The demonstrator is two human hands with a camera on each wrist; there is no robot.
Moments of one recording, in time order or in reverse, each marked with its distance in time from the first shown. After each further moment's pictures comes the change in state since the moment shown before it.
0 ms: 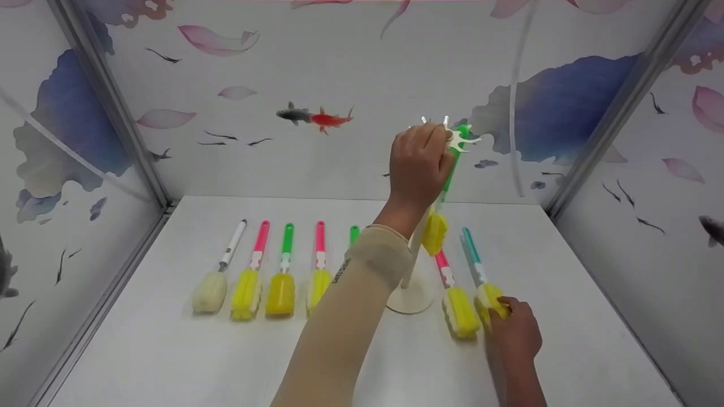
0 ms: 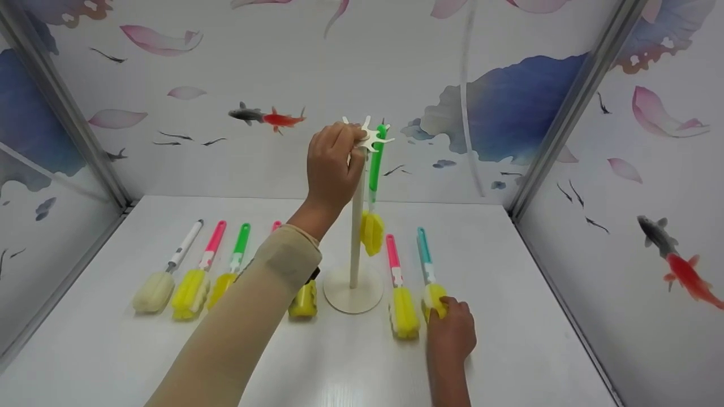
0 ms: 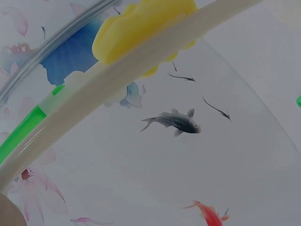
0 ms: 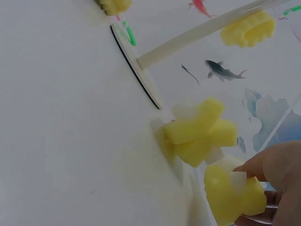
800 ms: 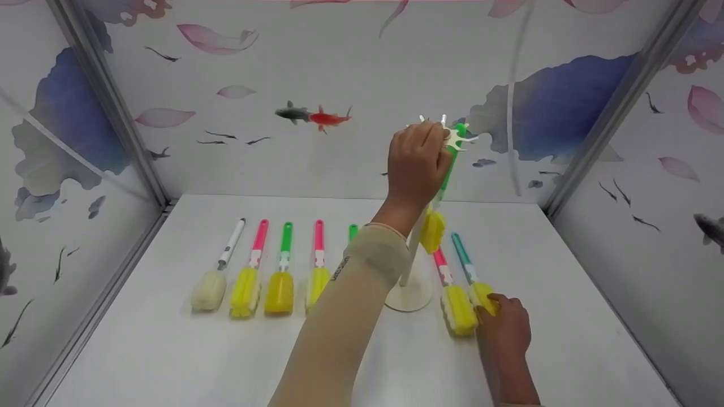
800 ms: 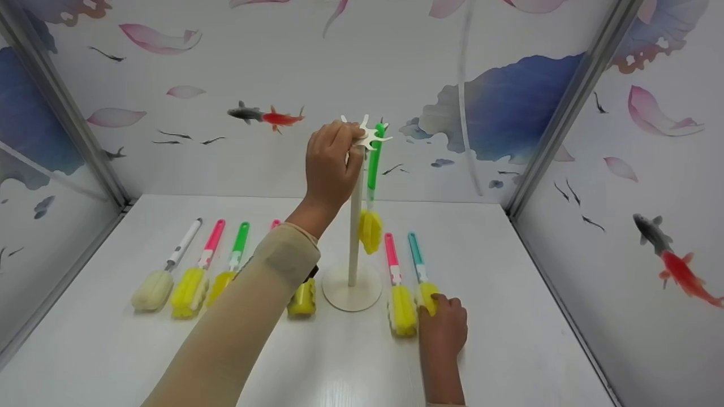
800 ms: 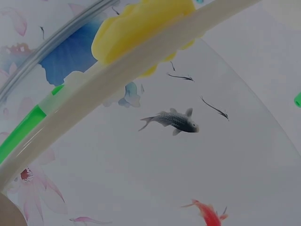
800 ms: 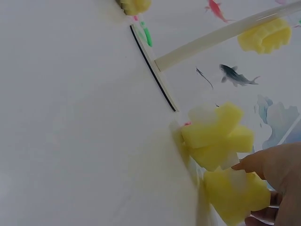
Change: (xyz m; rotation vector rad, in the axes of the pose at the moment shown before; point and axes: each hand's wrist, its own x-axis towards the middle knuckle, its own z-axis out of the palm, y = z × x) left_hand 0.000 0.002 -0.005 0.010 -0.005 -0.006; right_hand 0.000 -0.003 0.013 -0.058 -0.020 -0.028
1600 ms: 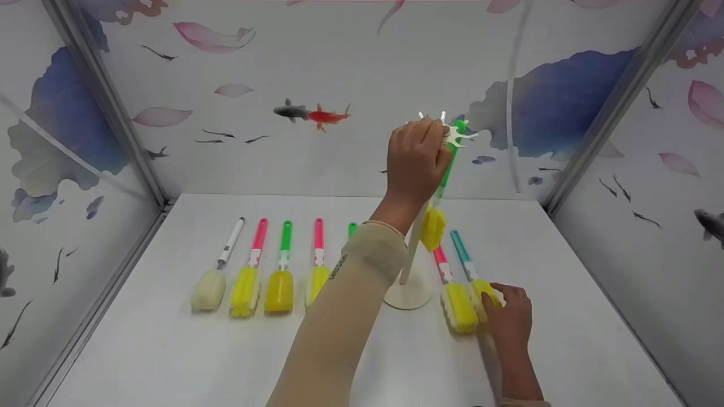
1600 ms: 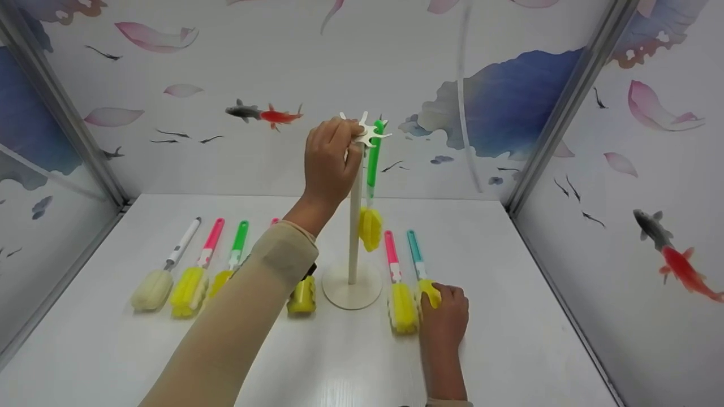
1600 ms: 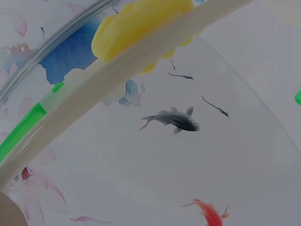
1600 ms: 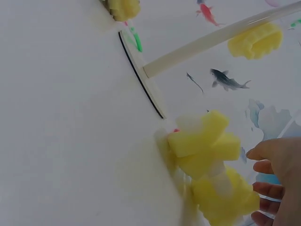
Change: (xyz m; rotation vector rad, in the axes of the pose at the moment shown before) left_hand 0.001 -0.002 0.000 -0.032 -0.042 0.002; right_hand -0.001 -0.008 -0.012 0.211 0.132 -0.165
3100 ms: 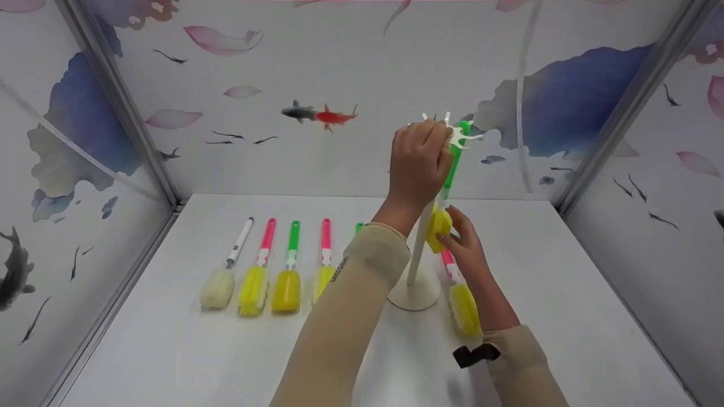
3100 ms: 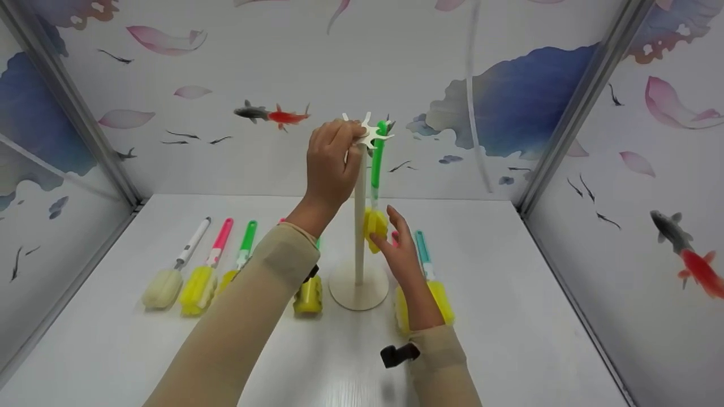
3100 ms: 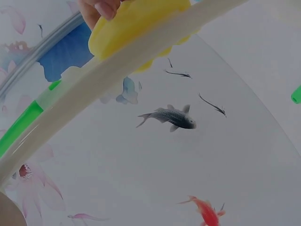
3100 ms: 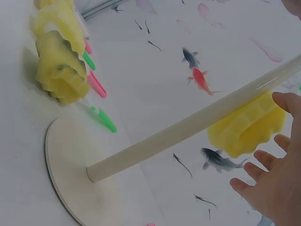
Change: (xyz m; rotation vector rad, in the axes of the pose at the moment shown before) left_hand -0.003 -0.005 -0.002 -0.051 0.021 0.026; right_hand 0.069 -0.108 0.033 0.647 -0.409 -0.154
